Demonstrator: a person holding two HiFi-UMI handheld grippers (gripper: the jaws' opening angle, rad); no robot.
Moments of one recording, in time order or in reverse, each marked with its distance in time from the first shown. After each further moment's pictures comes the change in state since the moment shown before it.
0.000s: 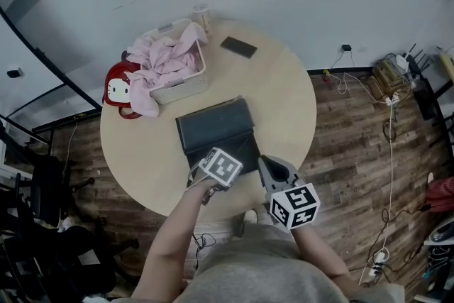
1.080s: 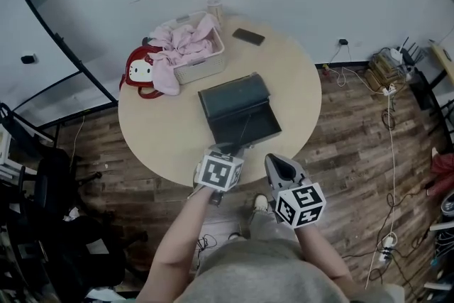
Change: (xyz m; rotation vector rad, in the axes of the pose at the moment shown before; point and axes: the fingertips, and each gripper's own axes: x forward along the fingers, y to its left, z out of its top) left arm -0.137 -0.043 -0.061 -0.176 -0.370 0.044; right arm -0.076 0.115 -0.032 0.005 -0.049 -0.065
